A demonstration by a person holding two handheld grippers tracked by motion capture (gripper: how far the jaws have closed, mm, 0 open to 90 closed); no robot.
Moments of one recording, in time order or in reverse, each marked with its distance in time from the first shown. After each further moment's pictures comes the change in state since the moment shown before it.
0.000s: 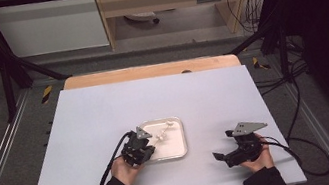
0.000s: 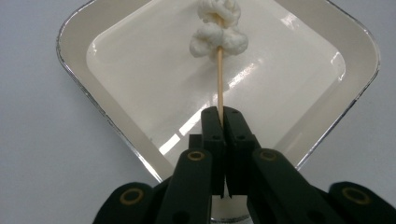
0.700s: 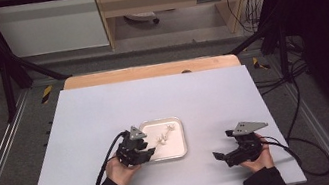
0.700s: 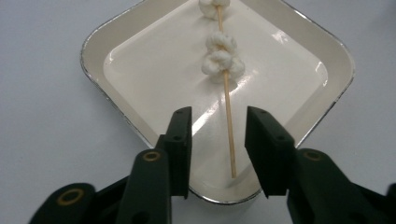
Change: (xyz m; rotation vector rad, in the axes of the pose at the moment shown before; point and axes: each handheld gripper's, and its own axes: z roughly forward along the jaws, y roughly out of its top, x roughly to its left) left arm 0.008 -0.004 -0.022 -0.078 -0.029 -0.001; right arm 0.000 0.001 -0.001 -0.012 0.004 0.016
